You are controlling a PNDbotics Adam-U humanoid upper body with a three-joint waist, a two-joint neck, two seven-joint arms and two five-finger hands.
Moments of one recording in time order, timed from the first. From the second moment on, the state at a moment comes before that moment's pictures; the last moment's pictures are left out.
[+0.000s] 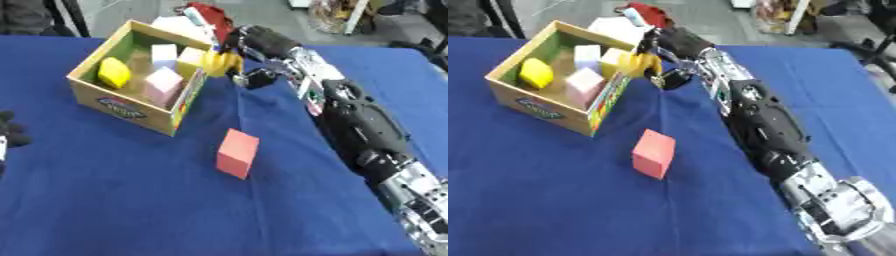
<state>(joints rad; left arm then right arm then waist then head) -0.15 0.26 0.02 -1.78 -0.09 -0.07 0.06 -1.06 -0.23 0.18 -0.88 1.01 -0.45 0.10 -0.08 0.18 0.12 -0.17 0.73</state>
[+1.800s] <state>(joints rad) -0.17 0.26 -0.01 -1.78 -0.08 -0.07 0.04 -1.09 -0.21 0.19 -0.93 0.97 -0.31 0.18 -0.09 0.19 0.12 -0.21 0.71</state>
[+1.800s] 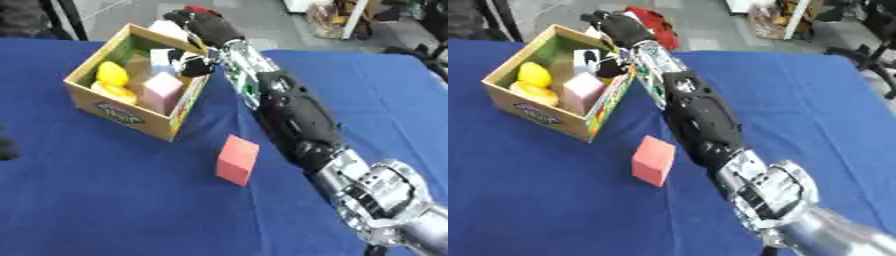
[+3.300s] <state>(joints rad) -0.13 0.27 0.00 -1.76 -0.09 -0.07 0.05 -0.78 -0.57 0.56 -1.59 0.78 -0.59 0.58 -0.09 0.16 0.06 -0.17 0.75</state>
